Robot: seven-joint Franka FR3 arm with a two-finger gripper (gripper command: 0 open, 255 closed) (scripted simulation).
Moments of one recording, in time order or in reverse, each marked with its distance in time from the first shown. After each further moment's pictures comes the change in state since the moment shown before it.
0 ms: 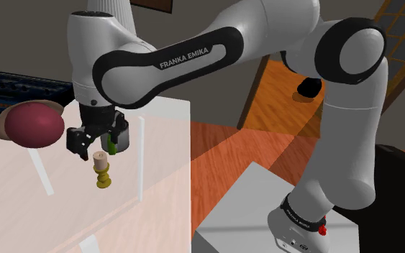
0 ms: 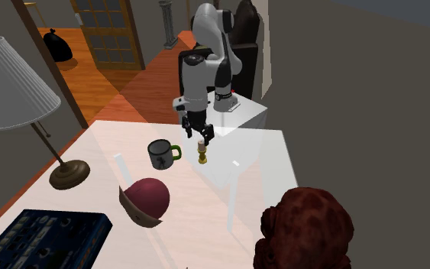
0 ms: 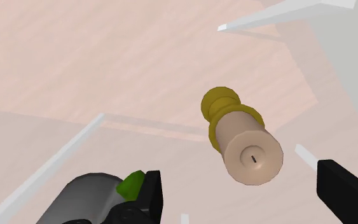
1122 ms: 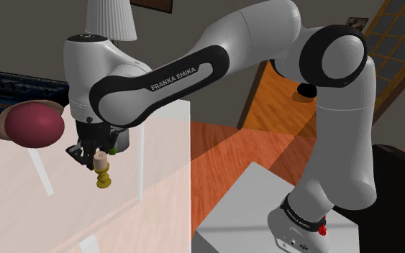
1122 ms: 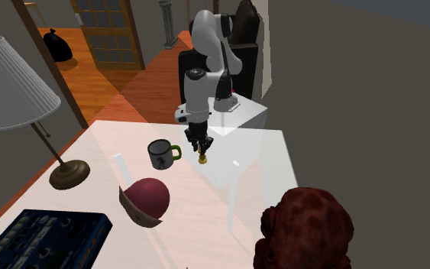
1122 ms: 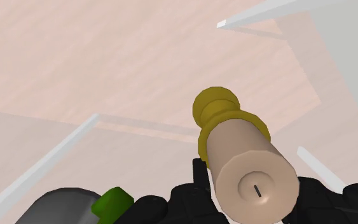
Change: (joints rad) arm 0.026 0.080 -0.015 0.007 -0.040 0.069 0.029
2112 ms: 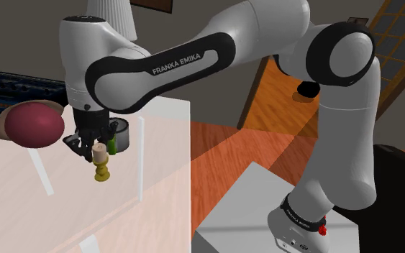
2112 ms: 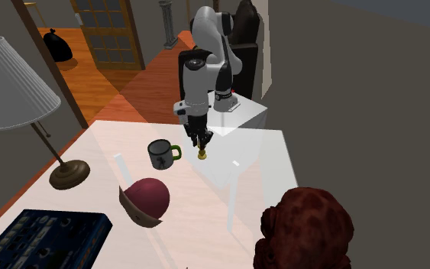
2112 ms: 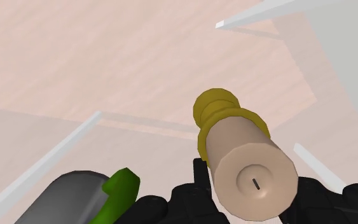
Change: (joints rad) arm -0.005 -0.031 0.009 0.038 0.018 -0.066 -0.012
